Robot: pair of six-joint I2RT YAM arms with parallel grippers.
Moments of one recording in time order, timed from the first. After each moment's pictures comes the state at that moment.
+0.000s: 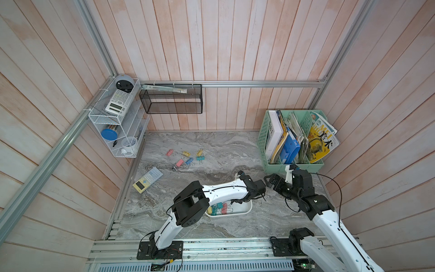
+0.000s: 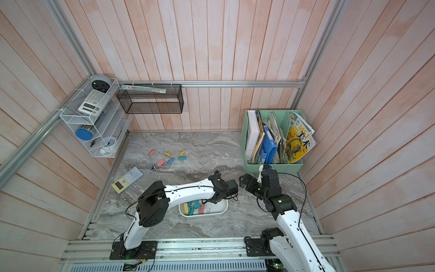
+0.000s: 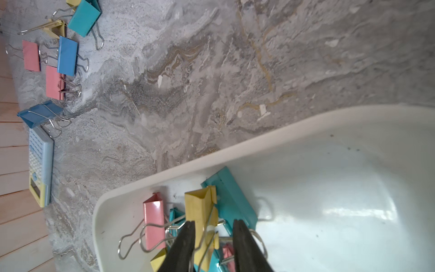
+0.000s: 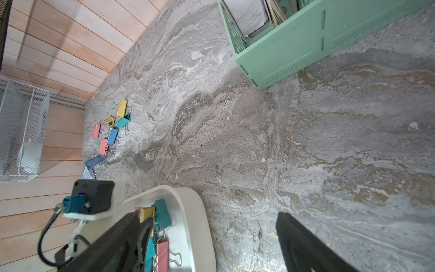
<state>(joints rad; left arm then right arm) -1.15 2.16 1.74 -1.22 -0.55 -0.77 0.23 0.76 0.60 -0.54 -0.19 0.73</state>
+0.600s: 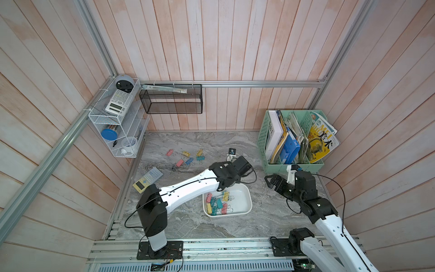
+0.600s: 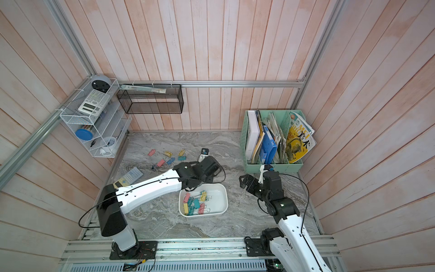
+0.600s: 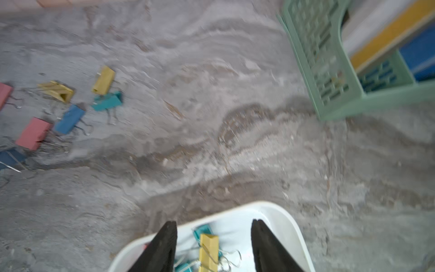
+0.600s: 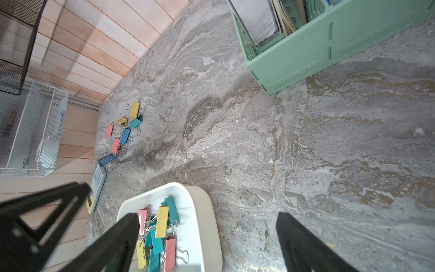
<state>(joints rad) -0.92 1.70 1.52 -0.77 -0.47 -0.66 0.23 0.69 0.60 -0.55 -0.21 0.73</state>
